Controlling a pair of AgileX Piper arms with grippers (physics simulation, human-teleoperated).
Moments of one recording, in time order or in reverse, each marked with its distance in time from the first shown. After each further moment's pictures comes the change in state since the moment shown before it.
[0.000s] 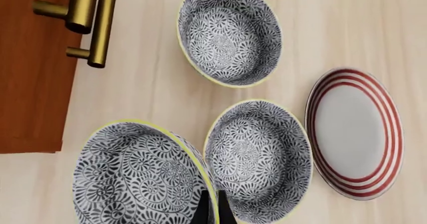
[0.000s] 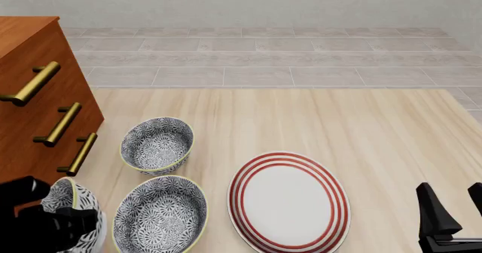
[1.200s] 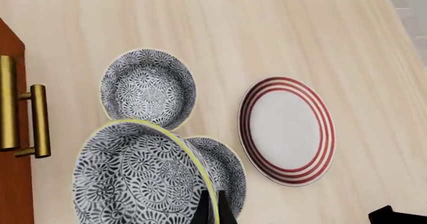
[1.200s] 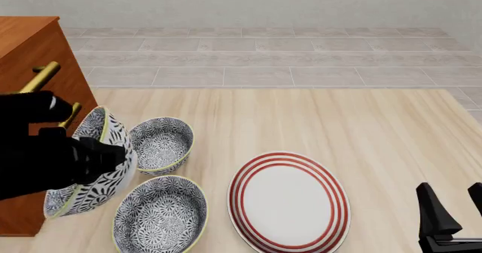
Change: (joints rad) left arm -0.208 0.248 -0.432 0.083 0.109; right arm 0.000 0.000 0.000 0.000 0.000
